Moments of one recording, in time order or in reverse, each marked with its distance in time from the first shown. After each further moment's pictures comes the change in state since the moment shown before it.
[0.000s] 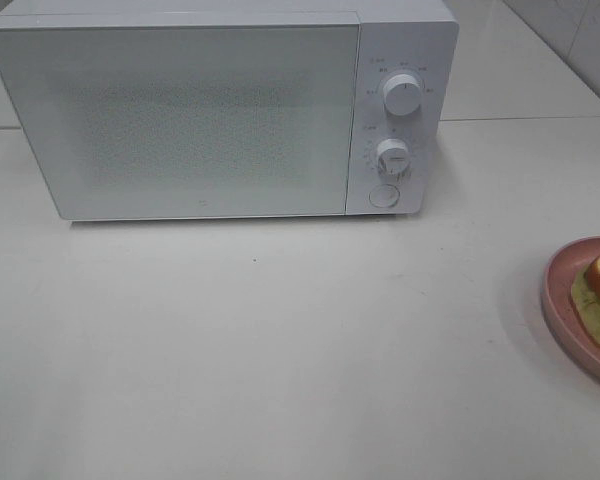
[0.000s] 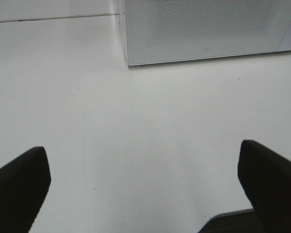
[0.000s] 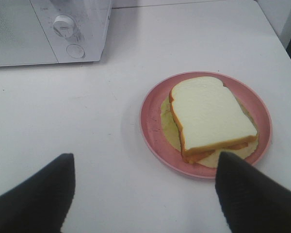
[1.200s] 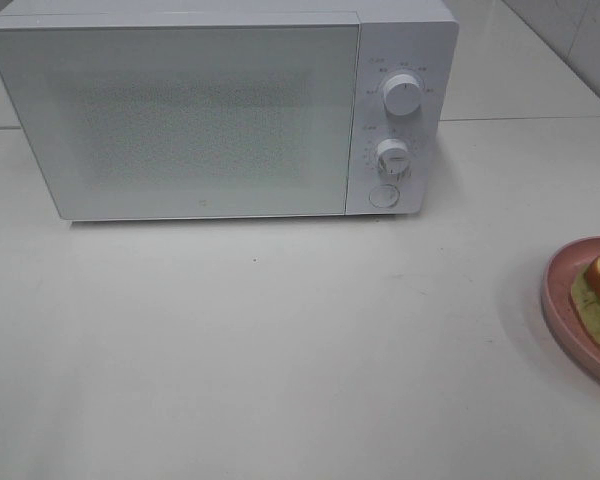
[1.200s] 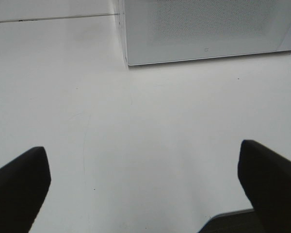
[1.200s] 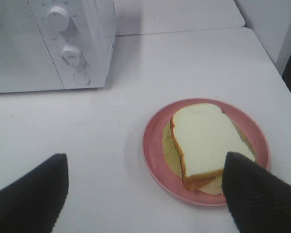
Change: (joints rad) left arm 0.000 0.000 0.000 0.000 0.000 0.000; right arm 0.000 0.008 -0.040 -0.001 -0.052 0.000
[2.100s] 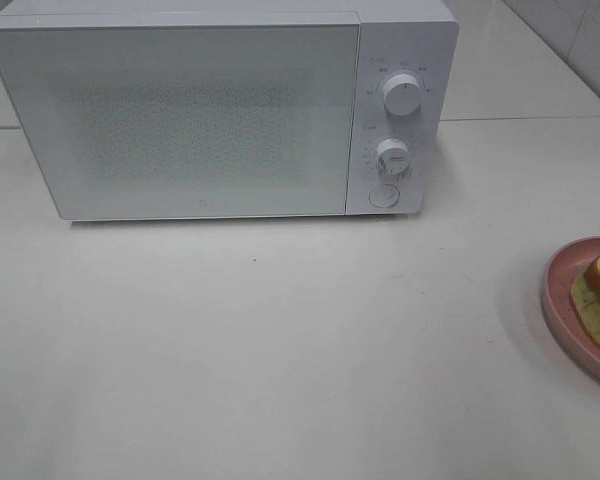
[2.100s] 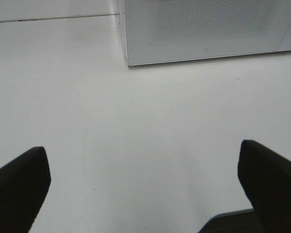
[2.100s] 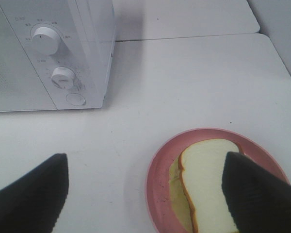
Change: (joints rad) left arm 0.000 0.000 0.000 0.000 0.000 0.000; right arm 0.000 0.493 -0.006 -0.002 -0.407 0.000
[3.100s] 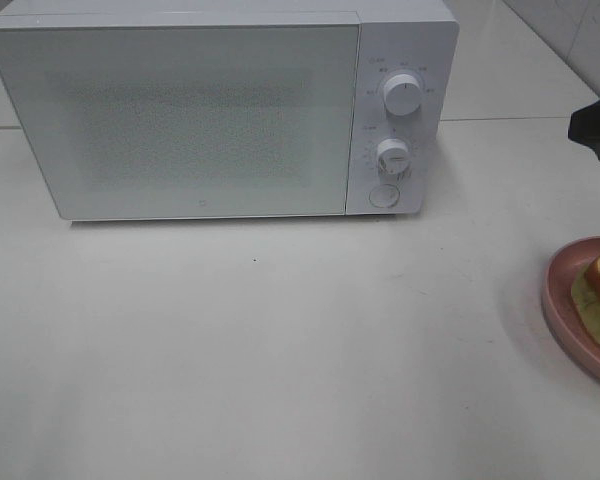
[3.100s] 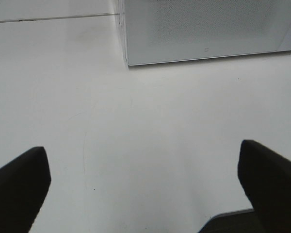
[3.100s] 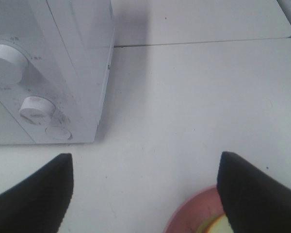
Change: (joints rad) left arm 0.000 0.000 0.000 0.000 0.000 0.000; right arm 0.000 0.592 0.000 0.000 -0.598 -0.001
